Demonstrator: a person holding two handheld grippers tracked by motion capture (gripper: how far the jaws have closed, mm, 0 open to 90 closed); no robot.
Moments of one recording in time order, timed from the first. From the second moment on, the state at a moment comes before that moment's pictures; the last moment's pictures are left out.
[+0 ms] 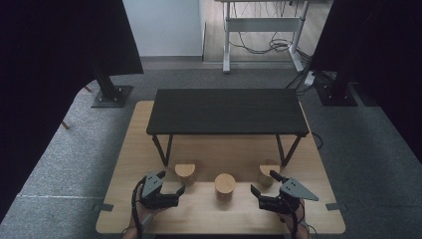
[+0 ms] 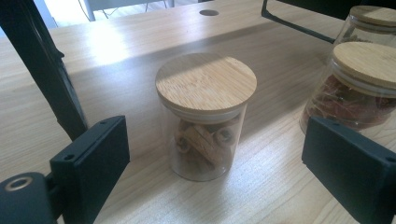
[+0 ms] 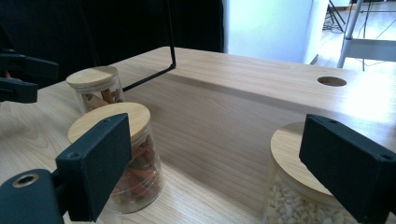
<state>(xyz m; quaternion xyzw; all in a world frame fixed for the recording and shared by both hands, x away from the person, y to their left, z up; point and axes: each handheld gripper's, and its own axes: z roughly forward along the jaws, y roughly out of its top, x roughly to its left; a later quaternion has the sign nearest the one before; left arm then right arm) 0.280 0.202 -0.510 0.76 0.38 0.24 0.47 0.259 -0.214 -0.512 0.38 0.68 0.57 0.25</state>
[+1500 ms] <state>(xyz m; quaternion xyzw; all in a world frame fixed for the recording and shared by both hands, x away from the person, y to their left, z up) 0.299 0.202 -0.523 0.79 0.37 0.22 0.44 0.256 -0.206 -0.515 0.38 0.69 0.57 0.25</state>
